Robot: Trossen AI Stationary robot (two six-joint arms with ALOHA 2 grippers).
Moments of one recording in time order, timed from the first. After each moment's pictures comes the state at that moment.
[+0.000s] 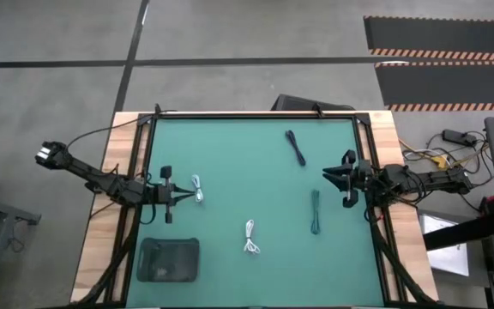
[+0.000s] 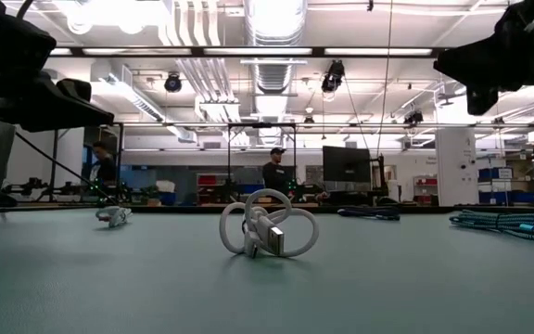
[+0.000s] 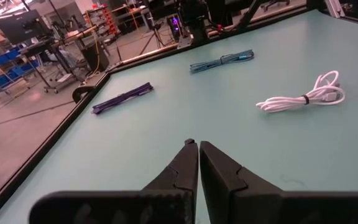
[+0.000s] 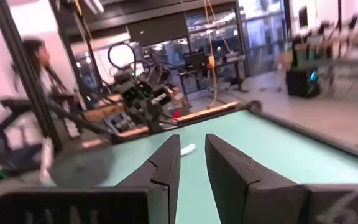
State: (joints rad) left arm -0.41 0.40 0.01 0.13 -0.53 0.18; right arm 0.11 0.06 0.04 0.13 0.26 0.22
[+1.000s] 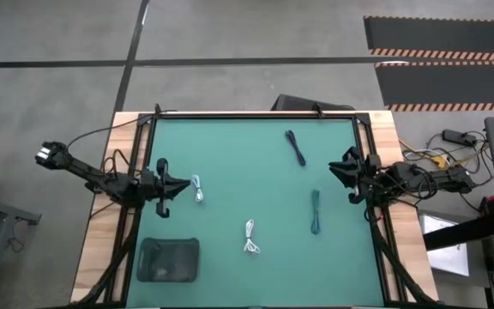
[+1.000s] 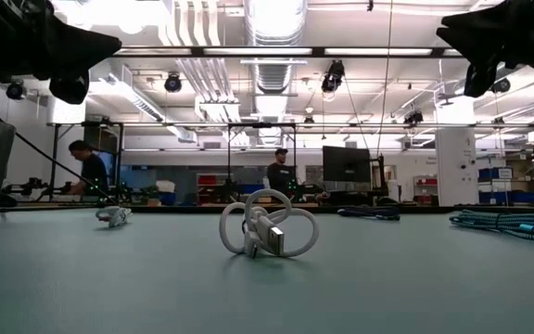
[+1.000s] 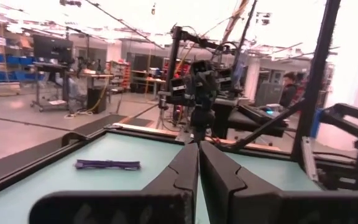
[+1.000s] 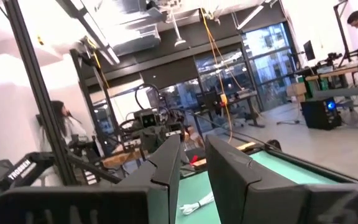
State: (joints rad) left arm -0.41 0.40 0.01 0.56 -0.56 -0.02; right arm 0.11 0.11 0.04 0.38 0.26 0.22
